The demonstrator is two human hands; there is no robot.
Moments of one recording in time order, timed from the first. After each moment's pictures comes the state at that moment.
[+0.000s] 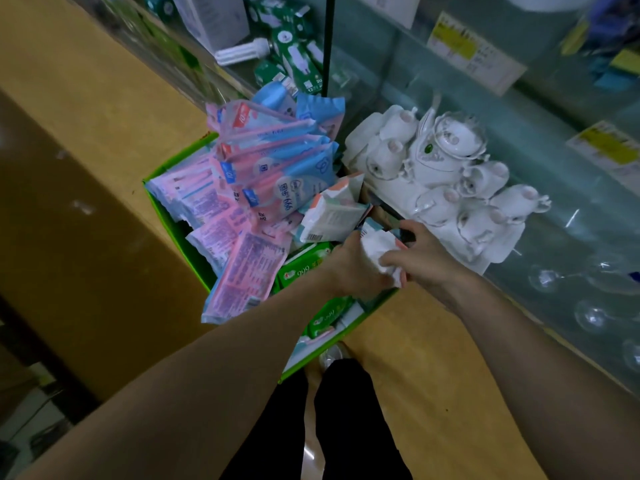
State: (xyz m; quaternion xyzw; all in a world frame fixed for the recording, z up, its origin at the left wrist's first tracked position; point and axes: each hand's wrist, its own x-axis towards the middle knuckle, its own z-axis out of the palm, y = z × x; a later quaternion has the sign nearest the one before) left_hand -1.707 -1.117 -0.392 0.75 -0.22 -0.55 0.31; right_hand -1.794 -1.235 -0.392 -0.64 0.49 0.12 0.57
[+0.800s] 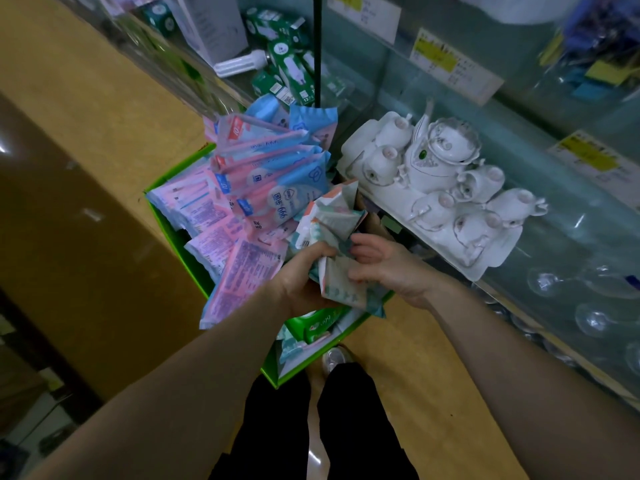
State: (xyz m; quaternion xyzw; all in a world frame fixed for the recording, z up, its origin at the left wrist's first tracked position) left_hand -1.690 -1.083 -0.387 0.47 0.18 -0.66 0.56; right_hand -1.781 -1.213 -0.367 -0.61 0.37 0.19 0.67
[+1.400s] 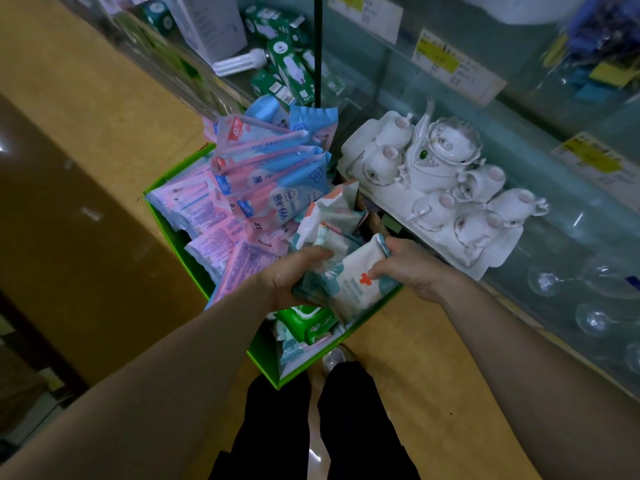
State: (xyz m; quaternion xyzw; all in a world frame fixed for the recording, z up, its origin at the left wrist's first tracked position) left_hand -1.669 -1.072 -0.403 0.56 0.12 -0.66 0.49; right_hand -1.783 -1.232 -0.377 -0.65 0.43 0.21 0.59
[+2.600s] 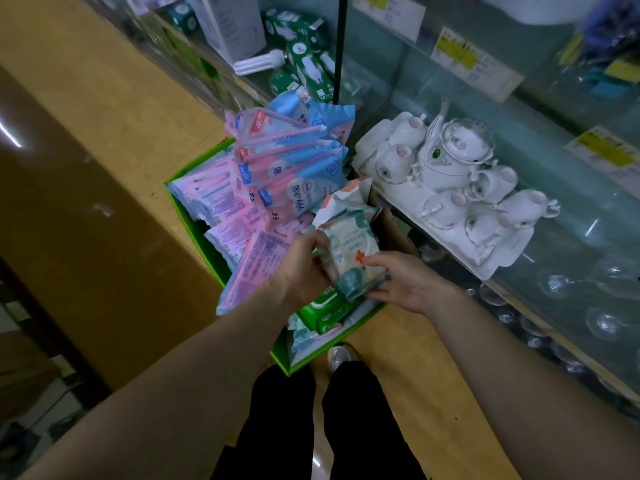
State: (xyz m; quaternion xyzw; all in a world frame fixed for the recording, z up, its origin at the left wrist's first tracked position) left_hand -1.686 -1.072 -0.382 0.47 0.24 -0.56 0.64; right_hand -1.784 -1.195 -0.384 -0.38 0.53 0.17 0.74
